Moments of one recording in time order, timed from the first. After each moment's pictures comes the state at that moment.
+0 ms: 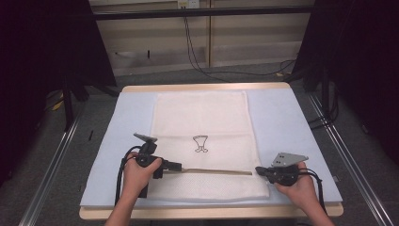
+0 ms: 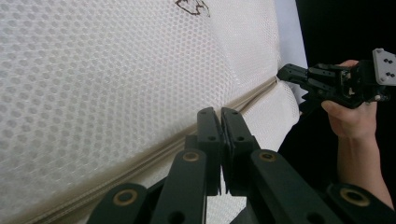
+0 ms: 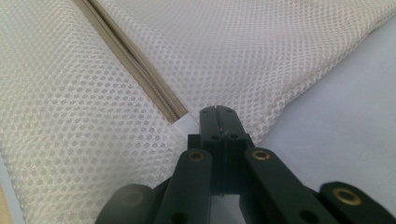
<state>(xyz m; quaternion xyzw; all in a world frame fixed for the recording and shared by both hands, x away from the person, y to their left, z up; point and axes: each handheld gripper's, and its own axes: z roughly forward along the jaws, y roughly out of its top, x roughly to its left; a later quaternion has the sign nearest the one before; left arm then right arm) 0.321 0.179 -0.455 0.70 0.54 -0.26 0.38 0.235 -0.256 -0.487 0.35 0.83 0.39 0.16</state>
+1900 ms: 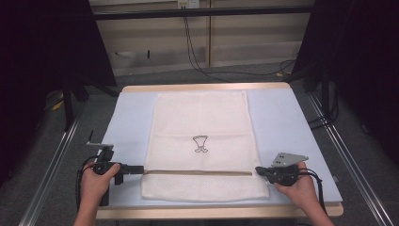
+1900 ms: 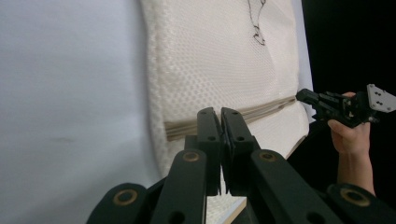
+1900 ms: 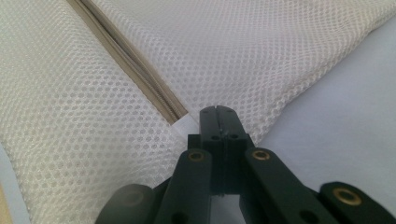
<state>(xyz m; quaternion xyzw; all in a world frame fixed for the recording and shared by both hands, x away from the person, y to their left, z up) 0.309 0.302 -0.464 0.65 0.60 -0.24 0.40 0.234 -0.256 -0.486 0.35 0.83 0.39 0.16</state>
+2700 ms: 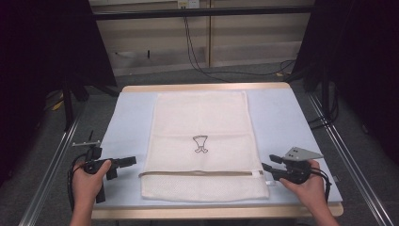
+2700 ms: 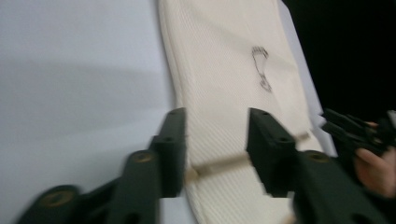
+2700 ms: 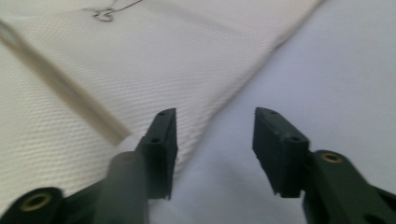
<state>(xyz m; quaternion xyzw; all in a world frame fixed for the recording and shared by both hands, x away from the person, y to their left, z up) 0.310 0.316 -0.456 0.65 0.59 -0.07 0.48 0.235 -0.280 -0.472 0.43 0.77 0.41 0.21</state>
